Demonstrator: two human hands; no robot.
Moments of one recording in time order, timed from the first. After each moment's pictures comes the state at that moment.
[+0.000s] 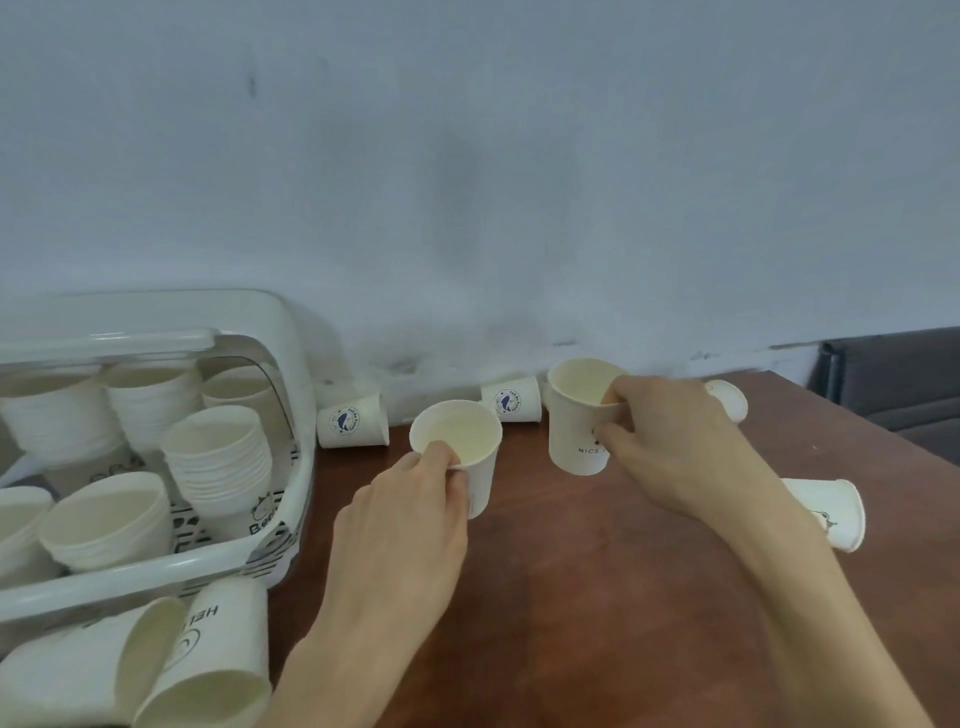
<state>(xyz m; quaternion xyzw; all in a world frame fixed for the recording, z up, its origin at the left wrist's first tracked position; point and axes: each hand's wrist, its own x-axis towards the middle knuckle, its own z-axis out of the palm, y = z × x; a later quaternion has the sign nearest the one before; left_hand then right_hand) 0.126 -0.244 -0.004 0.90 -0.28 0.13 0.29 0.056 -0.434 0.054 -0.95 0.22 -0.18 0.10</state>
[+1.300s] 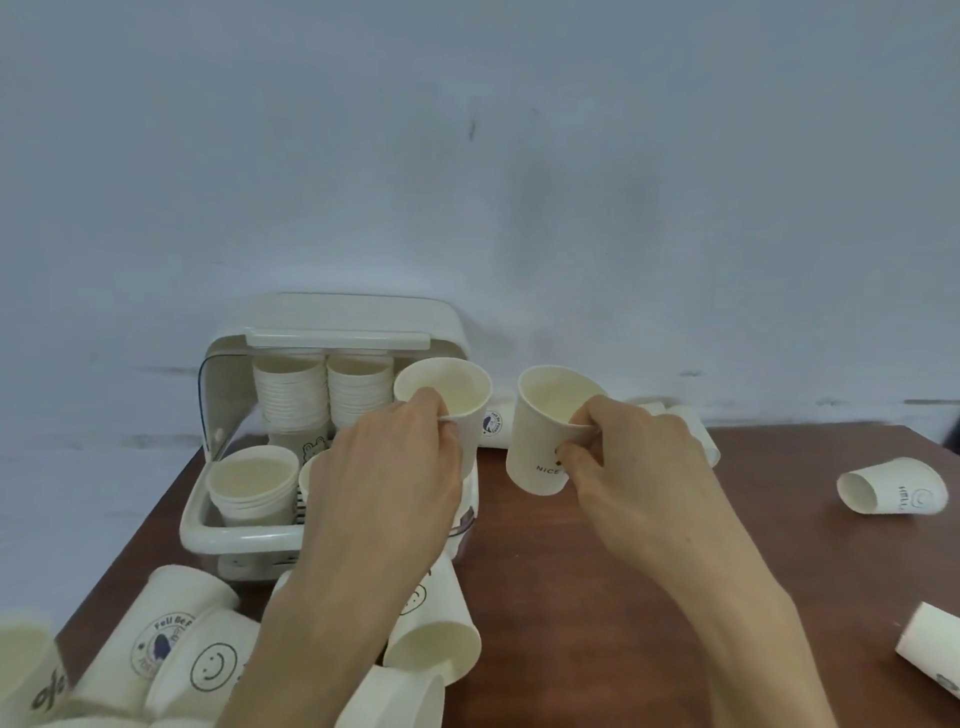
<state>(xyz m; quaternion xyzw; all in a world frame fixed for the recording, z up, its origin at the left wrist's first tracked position) 0.157 -0.098 0.054 0.93 -0.18 0.19 0.25 0.095 -0.253 0.070 -0.95 0.15 -0.21 0.17</state>
